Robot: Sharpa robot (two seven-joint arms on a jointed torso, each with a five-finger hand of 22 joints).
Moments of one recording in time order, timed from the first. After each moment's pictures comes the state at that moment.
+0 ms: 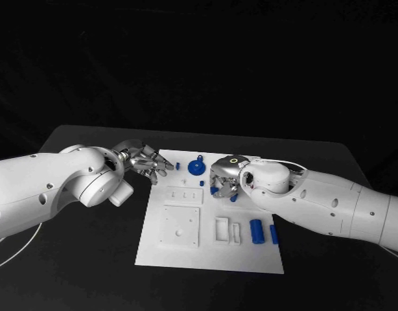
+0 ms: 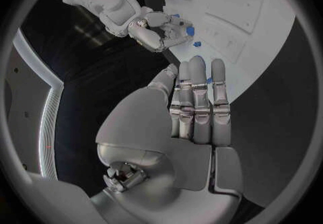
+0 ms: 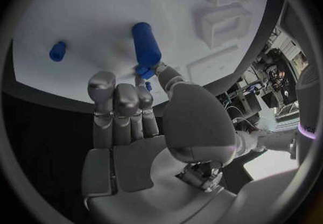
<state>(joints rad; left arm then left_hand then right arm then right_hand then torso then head) 1.46 -0.77 -0.21 1.51 -0.55 -0.27 -0.26 1.34 -0.01 0.10 0.00 0.22 1.19 0.07 0.06 0.12 1.46 -0.01 0.12 0.07 1.31 -0.06 0.76 0.28 0.01 1.23 -0.08 0.08 1.09 1.13 -0.61 0.03 1.31 -1.85 -0.07 -0.19 1.26 -0.16 0.28 -0.07 0.24 1.12 0.09 0.06 0.06 1.29 -0.01 1.11 1.14 1.46 -0.08 1.05 1.11 0.07 1.47 -0.10 0.76 1.31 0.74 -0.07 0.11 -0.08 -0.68</state>
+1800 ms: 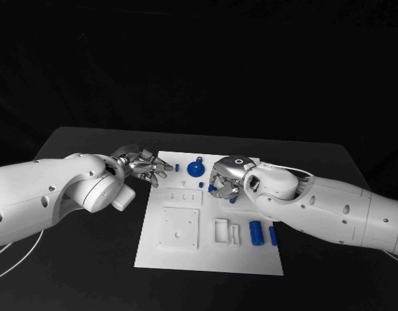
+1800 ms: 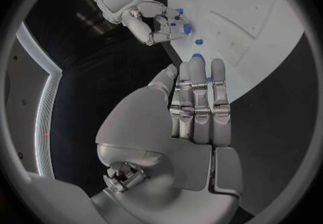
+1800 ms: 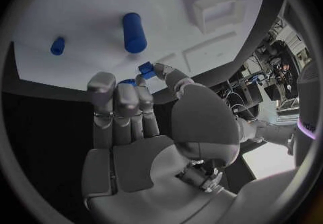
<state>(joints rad) 1.45 -0.76 -0.24 1.49 -0.43 -0.34 -0.21 1.35 -0.02 0.10 0.03 0.22 1.16 0.08 0.06 0.07 1.46 -0.01 0.11 0.07 1.31 -0.06 0.76 0.28 0.01 1.23 -0.08 0.08 1.08 1.11 -0.68 0.03 1.41 -1.81 -0.20 -0.25 1.12 -0.17 0.46 -0.09 0.45 1.19 0.07 0.07 0.06 1.29 -0.03 1.12 1.16 1.46 -0.09 1.05 1.12 0.07 1.47 -0.11 0.80 1.31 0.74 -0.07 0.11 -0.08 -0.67</state>
